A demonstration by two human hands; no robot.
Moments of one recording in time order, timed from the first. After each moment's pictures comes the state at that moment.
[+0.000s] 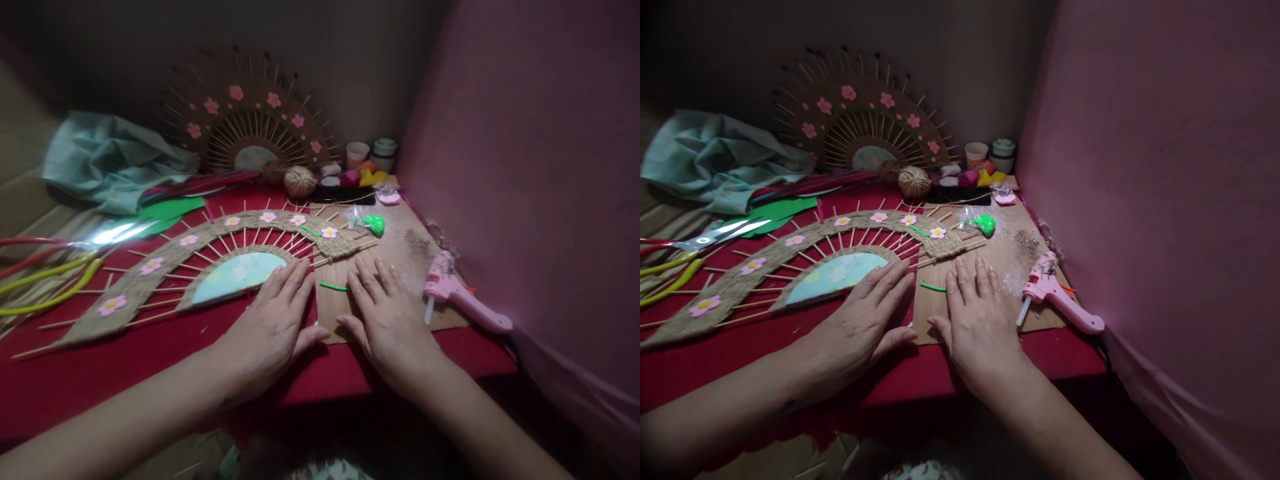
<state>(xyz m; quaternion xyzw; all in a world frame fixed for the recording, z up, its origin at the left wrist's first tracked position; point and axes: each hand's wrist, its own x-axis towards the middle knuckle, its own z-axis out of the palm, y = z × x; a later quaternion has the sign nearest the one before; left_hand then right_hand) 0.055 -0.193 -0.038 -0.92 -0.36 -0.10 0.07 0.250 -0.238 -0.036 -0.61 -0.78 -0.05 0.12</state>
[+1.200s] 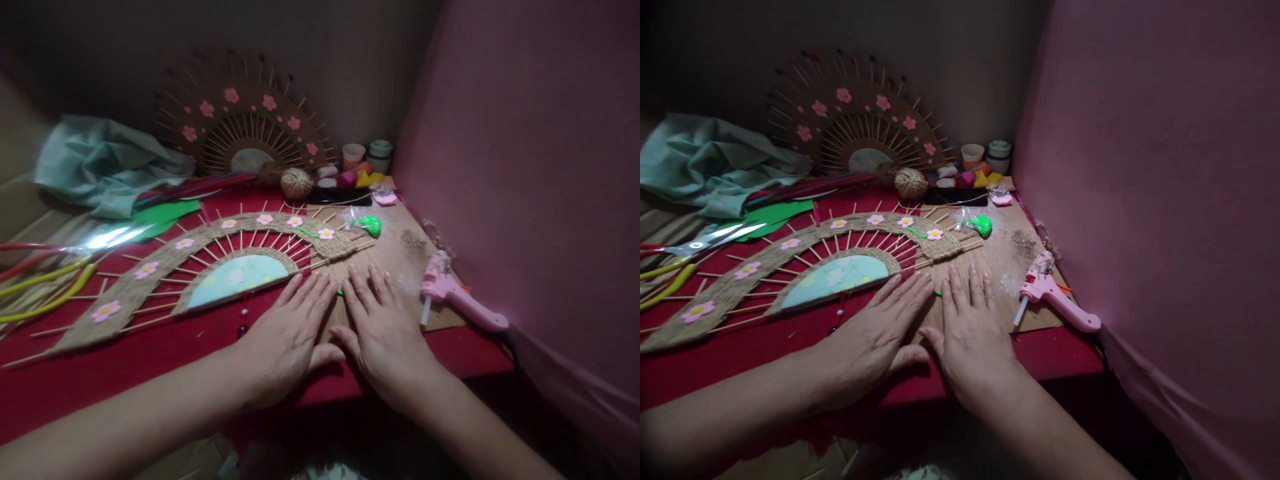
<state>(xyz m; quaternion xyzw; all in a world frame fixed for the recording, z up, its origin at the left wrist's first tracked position) 0.072 -0.198 -0.038 -0.95 -0.30 -0.04 0.01 0.246 -0.245 -0.044 -0.61 -0.78 -0.04 0.11</state>
